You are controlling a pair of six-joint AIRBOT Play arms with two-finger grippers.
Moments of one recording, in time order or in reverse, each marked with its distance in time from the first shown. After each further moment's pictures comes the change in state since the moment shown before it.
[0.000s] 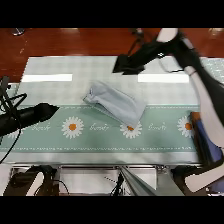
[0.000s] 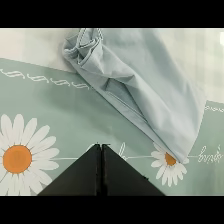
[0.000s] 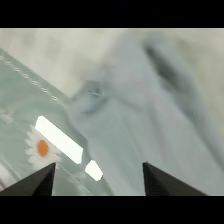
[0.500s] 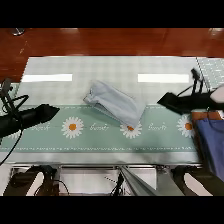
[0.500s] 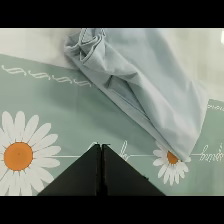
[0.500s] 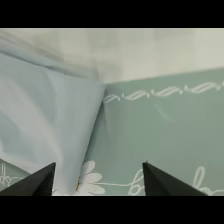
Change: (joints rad) left arm 0.000 0.000 -0.025 0.000 0.002 0.000; right arm -0.305 0.720 -1.128 -0.073 -0.381 0.080
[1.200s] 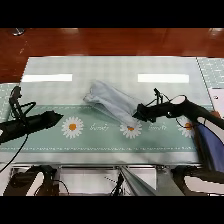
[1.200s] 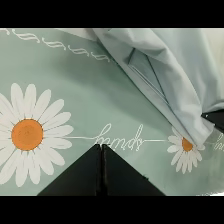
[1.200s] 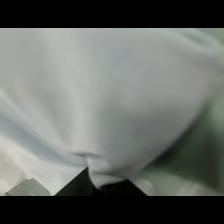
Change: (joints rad) left arm 0.000 0.000 -0.087 -0.002 0.004 0.000; right arm 0.222 -0.449 -0.005 0.472 -0.137 -0.306
